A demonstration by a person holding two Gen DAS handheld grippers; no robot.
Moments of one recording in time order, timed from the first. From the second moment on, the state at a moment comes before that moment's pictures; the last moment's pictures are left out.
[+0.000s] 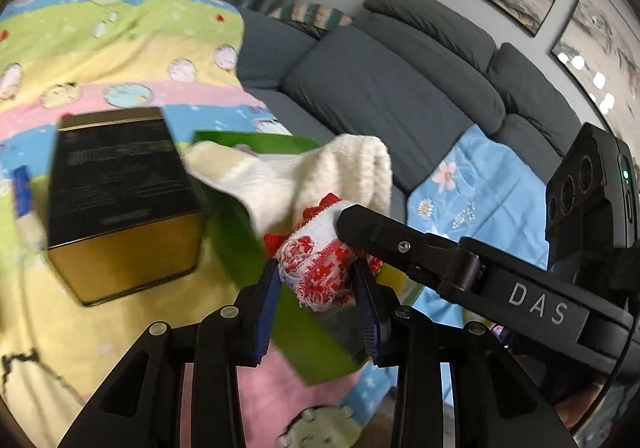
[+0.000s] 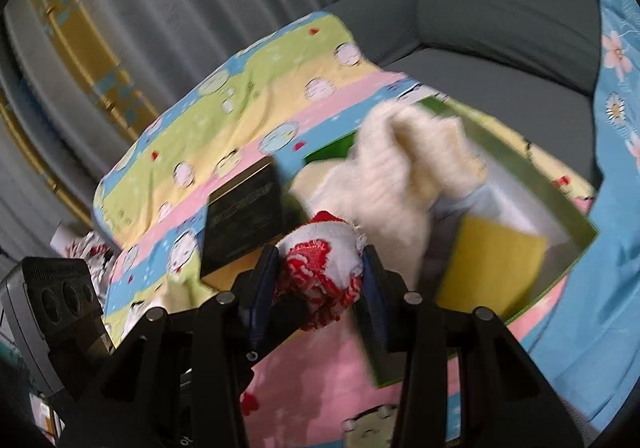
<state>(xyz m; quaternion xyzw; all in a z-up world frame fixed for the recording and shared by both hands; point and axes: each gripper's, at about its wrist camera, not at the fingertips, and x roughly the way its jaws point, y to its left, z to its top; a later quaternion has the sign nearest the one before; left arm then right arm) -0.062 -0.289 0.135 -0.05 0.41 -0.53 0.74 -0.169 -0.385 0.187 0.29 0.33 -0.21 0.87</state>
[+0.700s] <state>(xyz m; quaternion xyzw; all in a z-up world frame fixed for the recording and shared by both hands) -0.073 -0.354 0.114 0.03 0.46 -0.49 0.74 -0.168 -0.436 0.152 0.33 0.36 -0.25 0.84</state>
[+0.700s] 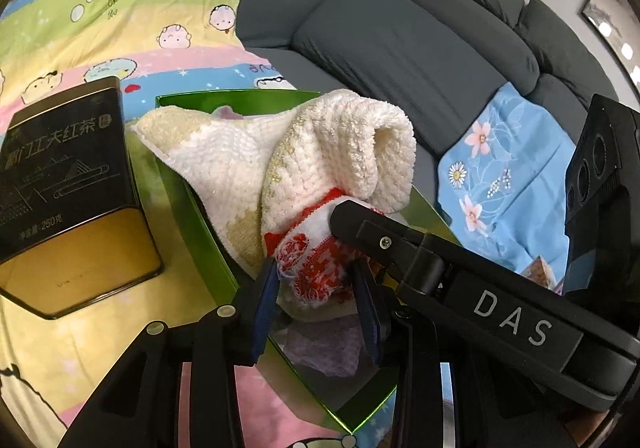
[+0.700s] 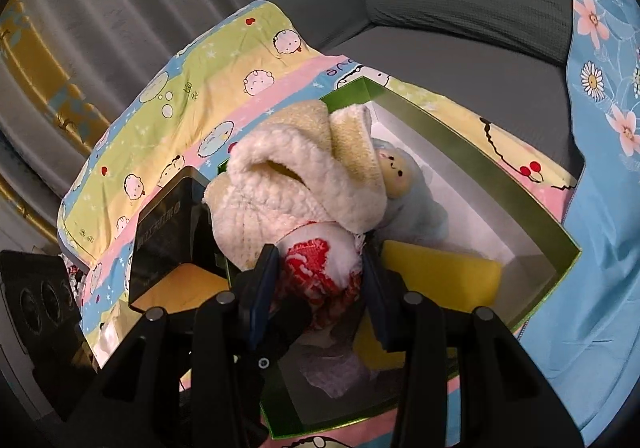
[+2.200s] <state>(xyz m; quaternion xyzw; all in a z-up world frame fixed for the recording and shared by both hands) -0.030 0.002 0.080 -0.10 0.49 -0.20 0.84 -0.028 -0.229 0.186 0.20 0.44 -0.08 0.87</state>
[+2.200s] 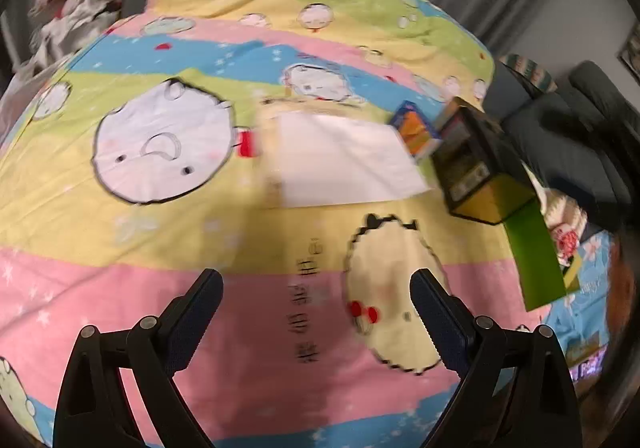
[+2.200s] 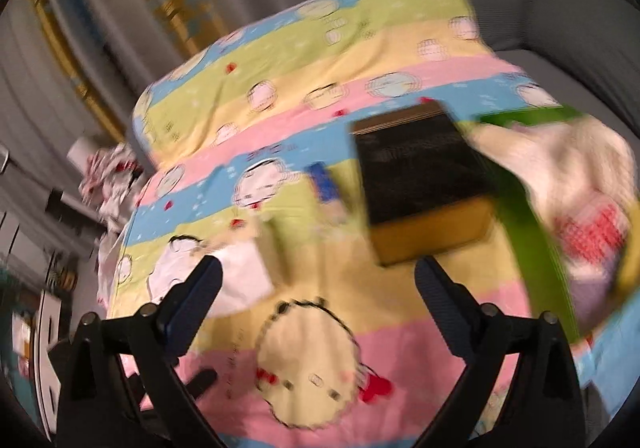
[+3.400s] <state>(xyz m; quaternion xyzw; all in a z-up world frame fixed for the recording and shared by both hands) -0.027 0.026 0.075 -0.13 0.49 -0.20 0.84 0.175 -0.212 0.084 -0.04 0.60 -0.14 0.79</state>
